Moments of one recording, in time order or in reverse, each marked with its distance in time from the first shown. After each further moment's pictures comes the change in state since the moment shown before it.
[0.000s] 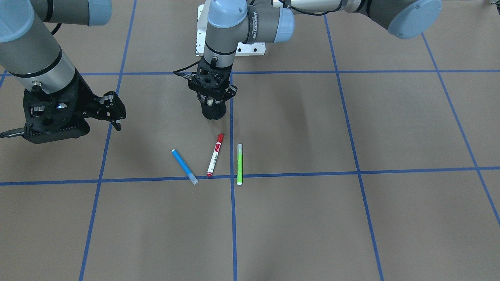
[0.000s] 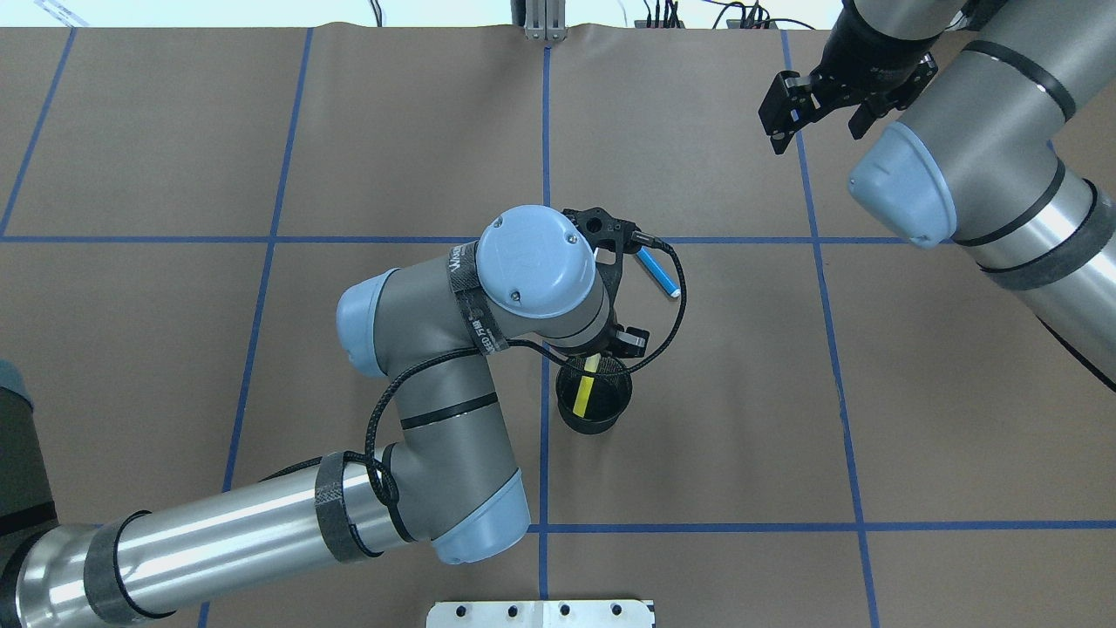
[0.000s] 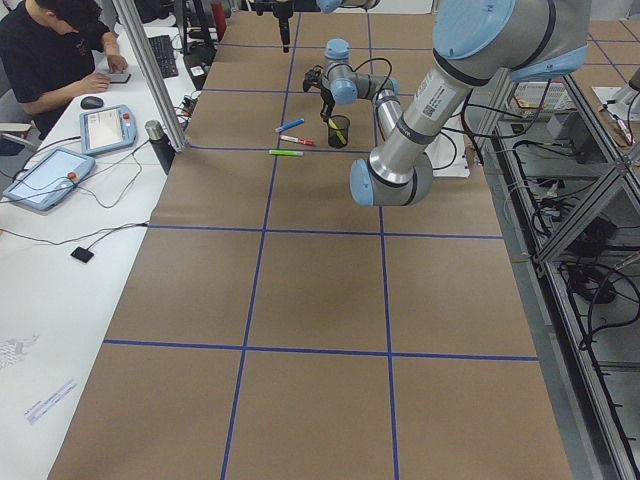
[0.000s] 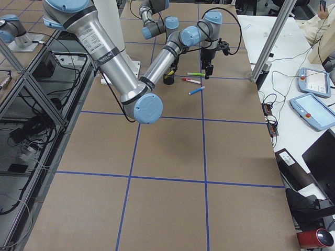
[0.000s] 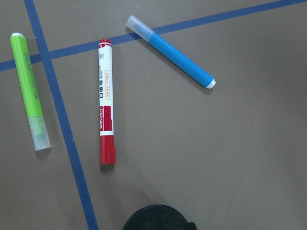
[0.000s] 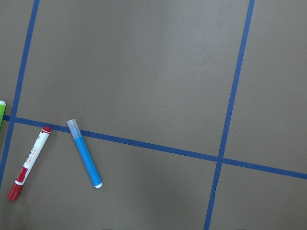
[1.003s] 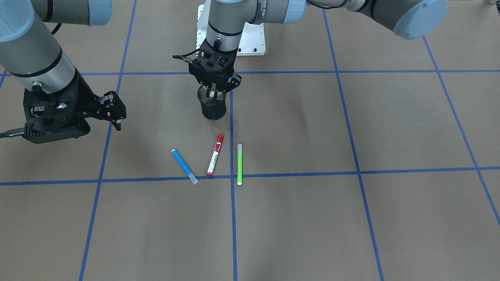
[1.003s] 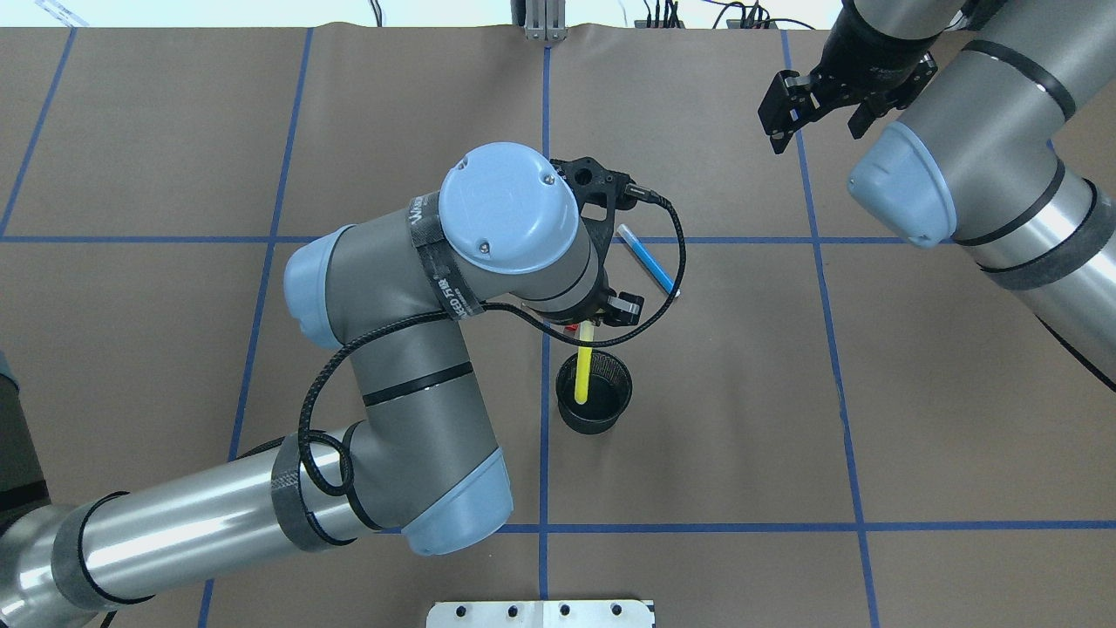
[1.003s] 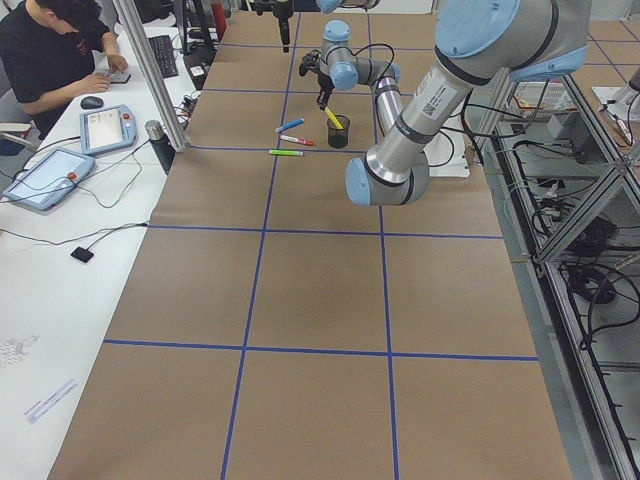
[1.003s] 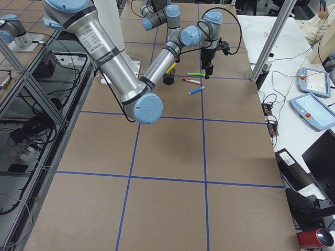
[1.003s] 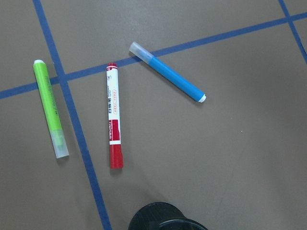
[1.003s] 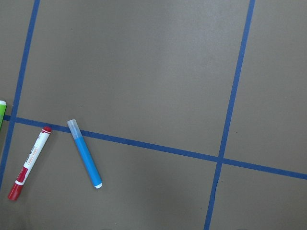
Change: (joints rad) left arm -0.055 -0.009 -0.140 0.137 -0.009 0.042; right arm 0.000 0.001 0.000 -0.001 0.001 0.000
